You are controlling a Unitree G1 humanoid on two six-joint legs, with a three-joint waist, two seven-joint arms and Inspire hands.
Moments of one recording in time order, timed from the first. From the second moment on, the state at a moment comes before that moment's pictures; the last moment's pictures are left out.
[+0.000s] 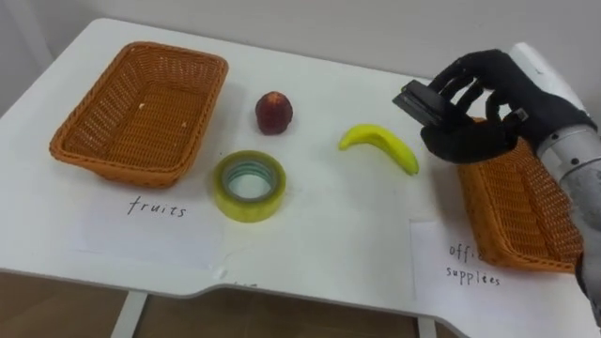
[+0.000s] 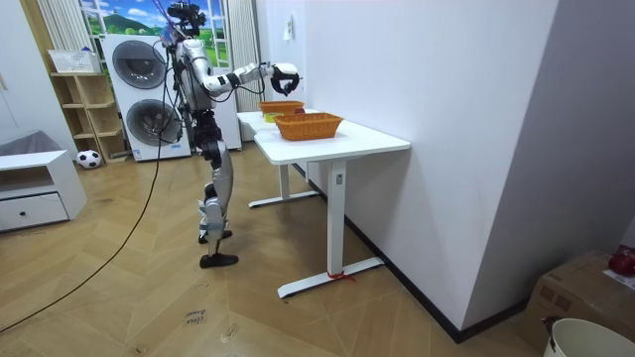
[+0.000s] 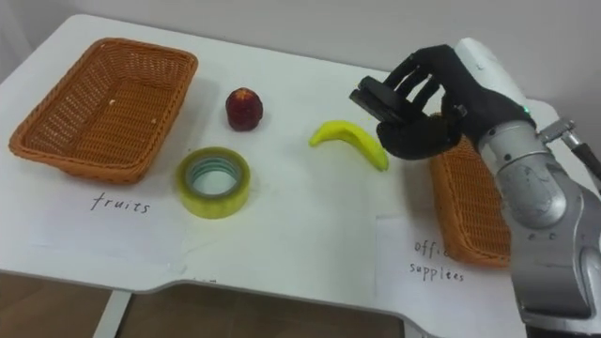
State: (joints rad) left arm 0.24 0.23 0.15 1.01 0.14 0.04 0.19; right arm -0.13 -0.46 -0.15 -0.21 -0.50 0.14 0.35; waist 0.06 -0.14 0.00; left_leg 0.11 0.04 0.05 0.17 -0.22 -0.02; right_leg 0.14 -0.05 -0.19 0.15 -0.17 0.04
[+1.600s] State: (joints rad) left arm 0.27 0.23 0.20 0.99 0.14 0.04 0.19; right arm -0.01 -0.53 -0.28 0.01 -0.36 0.13 0.10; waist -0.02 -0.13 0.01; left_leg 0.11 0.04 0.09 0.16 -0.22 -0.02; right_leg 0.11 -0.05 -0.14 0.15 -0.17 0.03
